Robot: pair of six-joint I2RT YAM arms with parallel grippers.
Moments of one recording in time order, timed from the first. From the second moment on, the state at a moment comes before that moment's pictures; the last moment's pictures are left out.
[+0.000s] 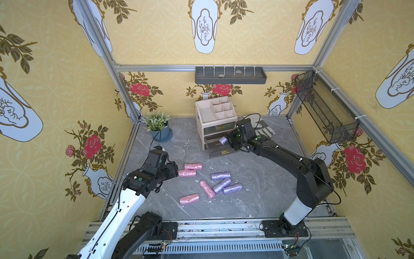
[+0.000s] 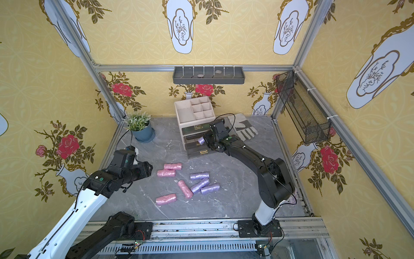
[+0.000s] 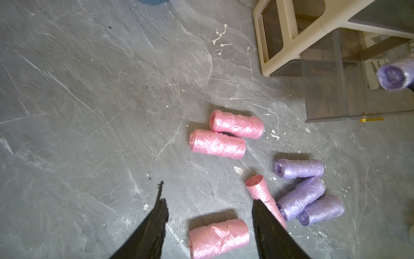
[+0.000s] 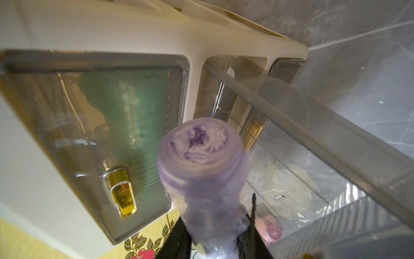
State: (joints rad) left arm -0.39 0.85 0.88 -0.93 -0.07 -0.58; right arm 0.62 1.70 1.29 -0.26 -0.10 1.49
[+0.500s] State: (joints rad) left arm -0.39 0.85 0.87 -0.92 -0.08 -0.57; right arm 0.62 1.81 1.36 -0.24 -0.10 1.54
